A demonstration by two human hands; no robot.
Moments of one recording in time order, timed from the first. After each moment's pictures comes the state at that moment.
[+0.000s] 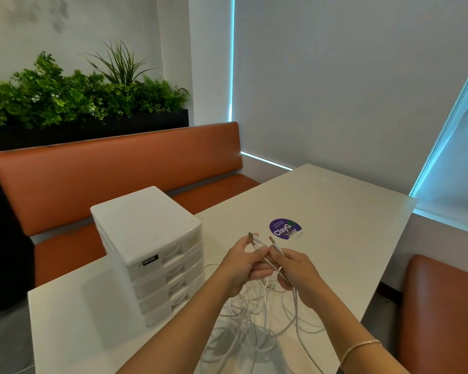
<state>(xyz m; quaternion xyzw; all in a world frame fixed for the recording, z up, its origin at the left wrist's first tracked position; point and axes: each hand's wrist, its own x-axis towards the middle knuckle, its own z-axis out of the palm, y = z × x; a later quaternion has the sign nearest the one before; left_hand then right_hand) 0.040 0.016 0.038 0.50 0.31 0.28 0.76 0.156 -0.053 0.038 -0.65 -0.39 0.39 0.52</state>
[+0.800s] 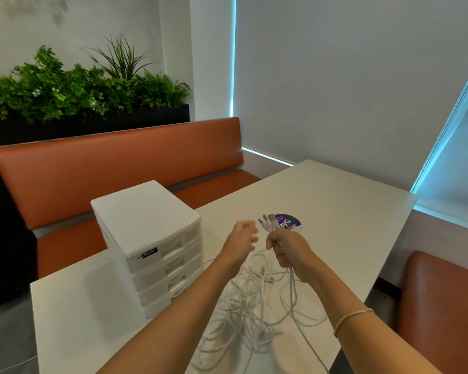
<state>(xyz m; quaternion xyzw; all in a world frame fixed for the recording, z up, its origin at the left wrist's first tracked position) 0.053 0.024 0.050 0.60 0.41 0.33 0.61 0.159 -0.037 0.065 -0.67 -0.35 0.44 0.49</state>
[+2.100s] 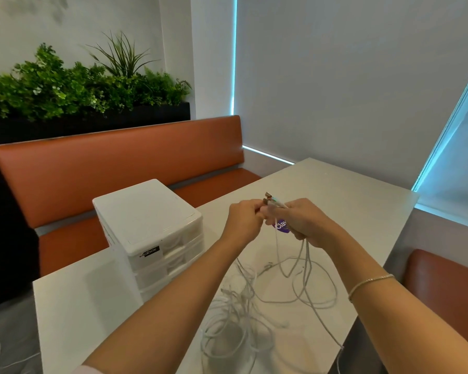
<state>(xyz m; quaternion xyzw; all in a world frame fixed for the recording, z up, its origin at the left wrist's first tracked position) 0.057 0.037 0.089 0.80 0.39 0.35 0.30 0.168 -0.029 0.124 -0.74 -0.47 0.31 0.38</state>
